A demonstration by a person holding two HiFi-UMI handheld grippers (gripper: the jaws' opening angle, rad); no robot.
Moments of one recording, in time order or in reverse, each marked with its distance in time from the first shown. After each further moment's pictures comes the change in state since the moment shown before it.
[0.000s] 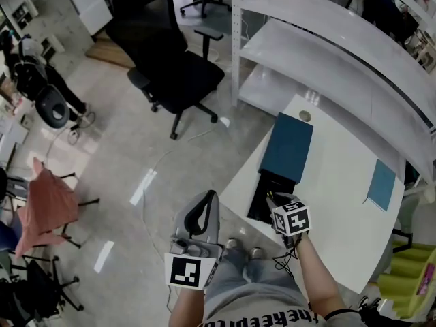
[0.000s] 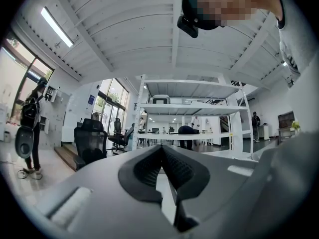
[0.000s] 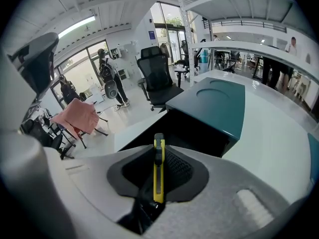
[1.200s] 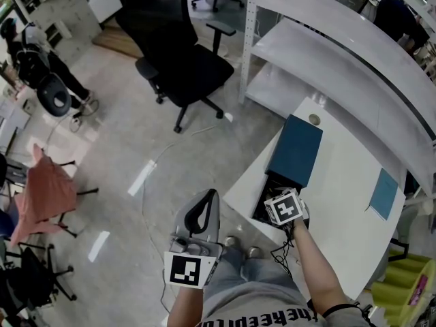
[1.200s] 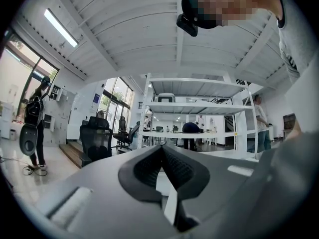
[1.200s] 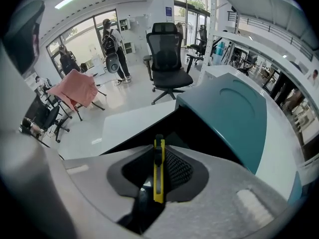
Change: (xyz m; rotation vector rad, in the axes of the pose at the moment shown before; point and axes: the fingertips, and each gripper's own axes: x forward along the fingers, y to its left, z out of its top) left arm -0.004 0.022 -0.010 -0.021 0.021 0.056; right arm 0.036 -0.003 0.003 -0.193 0.246 -0.074
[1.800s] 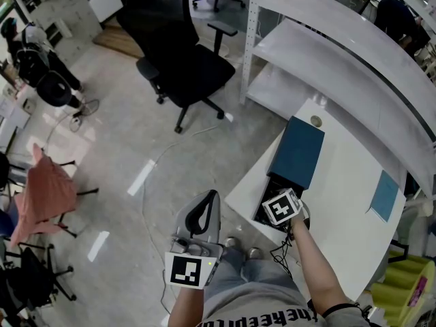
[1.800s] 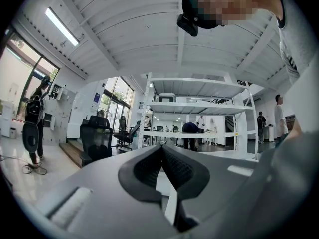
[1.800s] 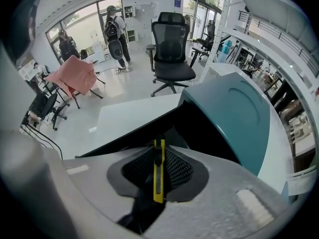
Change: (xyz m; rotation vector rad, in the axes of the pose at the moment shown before) left arm 0.003 0.006 -0.001 -0.014 0.002 -0.001; right arm 0.009 0.002 0.005 -0.106 0.068 -0.025
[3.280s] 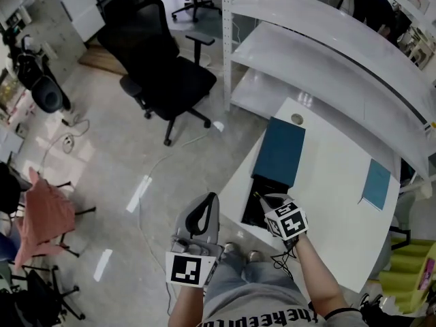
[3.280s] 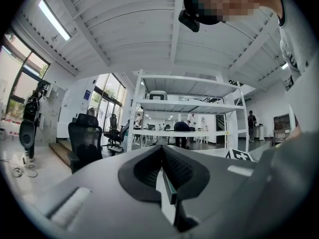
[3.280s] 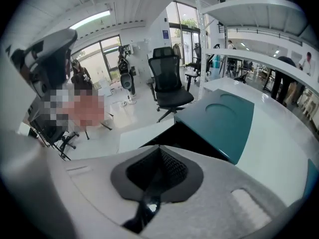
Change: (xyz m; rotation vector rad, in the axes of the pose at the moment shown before) left arm 0.019 -0.032 -0.002 0.019 0.021 -0.100; right arm -0.059 0.008 0.004 0.154 -0.325 0.112
